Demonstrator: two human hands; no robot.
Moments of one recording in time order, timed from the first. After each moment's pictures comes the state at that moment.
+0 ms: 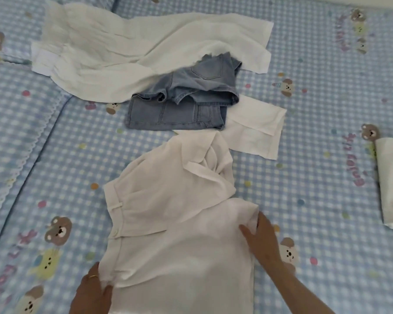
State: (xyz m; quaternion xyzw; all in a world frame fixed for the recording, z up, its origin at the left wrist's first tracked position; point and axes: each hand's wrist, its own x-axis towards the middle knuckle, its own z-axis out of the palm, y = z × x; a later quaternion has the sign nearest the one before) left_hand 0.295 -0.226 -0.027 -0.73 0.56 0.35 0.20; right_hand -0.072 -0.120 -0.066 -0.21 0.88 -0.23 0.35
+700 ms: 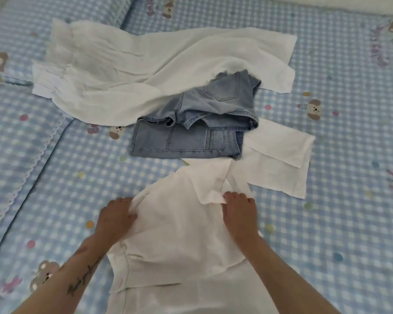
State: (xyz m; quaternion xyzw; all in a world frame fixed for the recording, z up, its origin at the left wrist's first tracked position) left_hand 0.187 -0.457 -0.087 -0.58 0.76 0.18 0.22; right_hand -0.087 -0.315 -0.082 -0.52 0.84 0.00 0.12
